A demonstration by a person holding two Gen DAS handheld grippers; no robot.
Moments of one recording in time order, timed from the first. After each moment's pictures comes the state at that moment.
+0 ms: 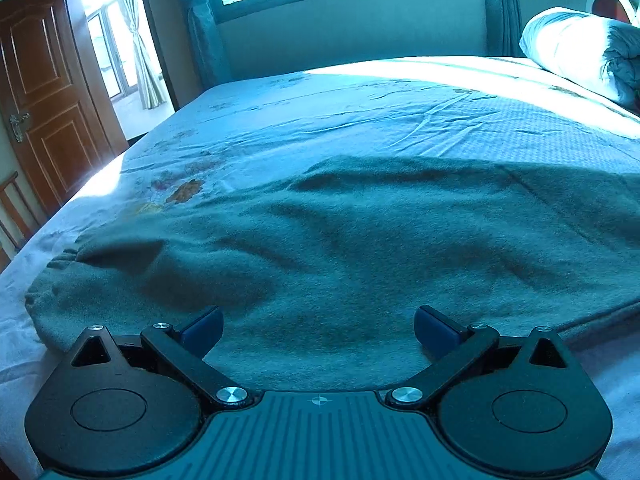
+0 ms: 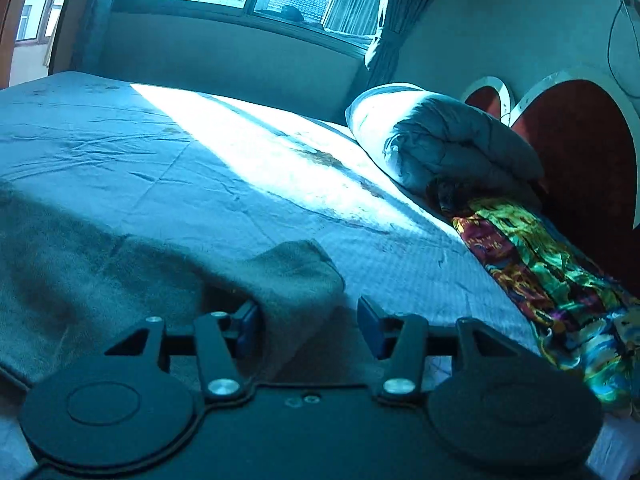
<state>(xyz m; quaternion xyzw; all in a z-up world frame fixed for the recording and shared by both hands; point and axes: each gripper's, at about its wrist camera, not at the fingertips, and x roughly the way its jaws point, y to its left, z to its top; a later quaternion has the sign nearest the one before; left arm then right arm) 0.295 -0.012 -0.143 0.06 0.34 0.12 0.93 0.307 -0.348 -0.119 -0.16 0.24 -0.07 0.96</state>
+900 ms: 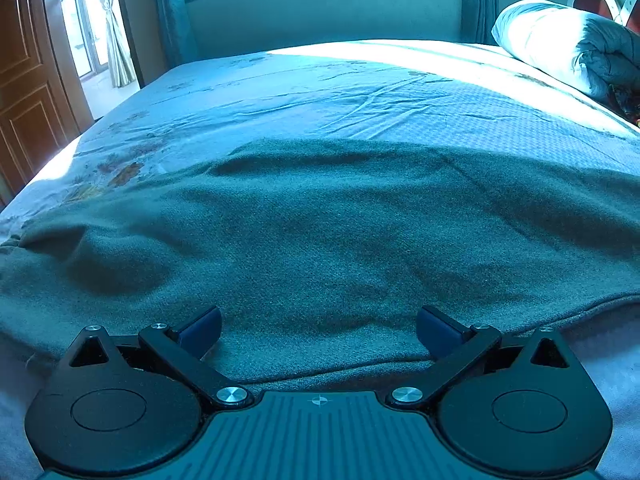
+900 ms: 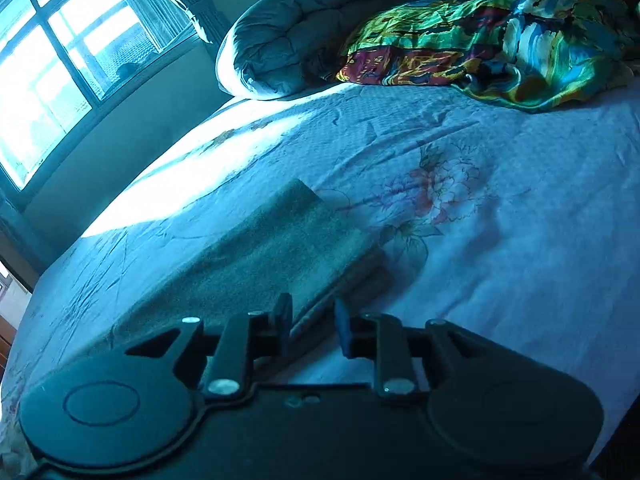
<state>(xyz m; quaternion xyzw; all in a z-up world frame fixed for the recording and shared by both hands) 0.308 -0.052 -0.148 0.04 0.37 0.09 0.92 0.216 -0.478 -0.150 0.30 0.27 -0.07 0.91</state>
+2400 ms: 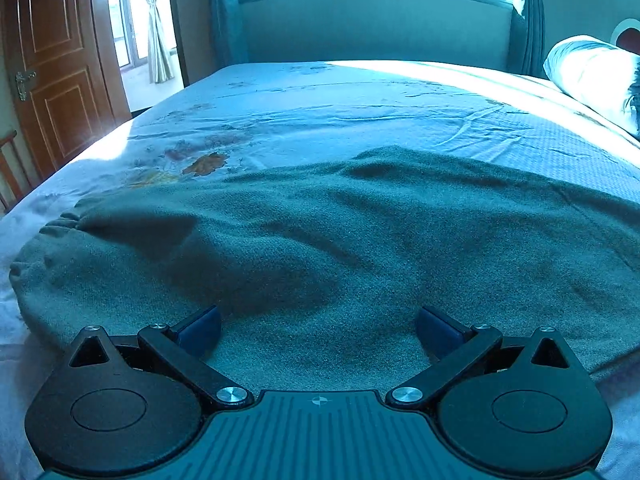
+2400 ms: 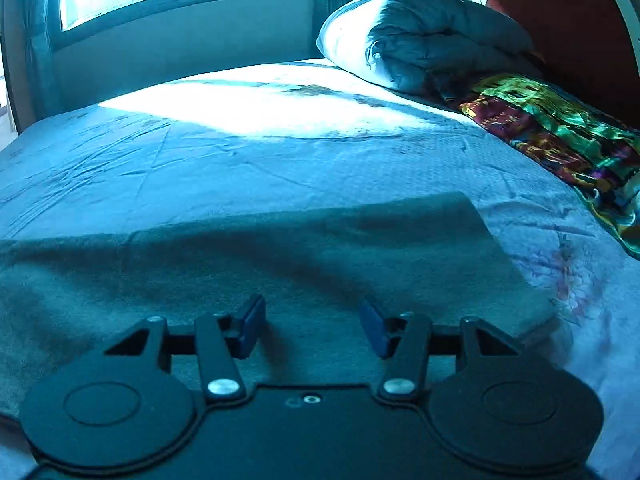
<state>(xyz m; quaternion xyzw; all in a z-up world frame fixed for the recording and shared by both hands) 0.307 0.056 -0.162 0.01 0.35 0.13 0.93 0.292 -0.376 -0.149 0.05 0.31 -0.06 0.95</state>
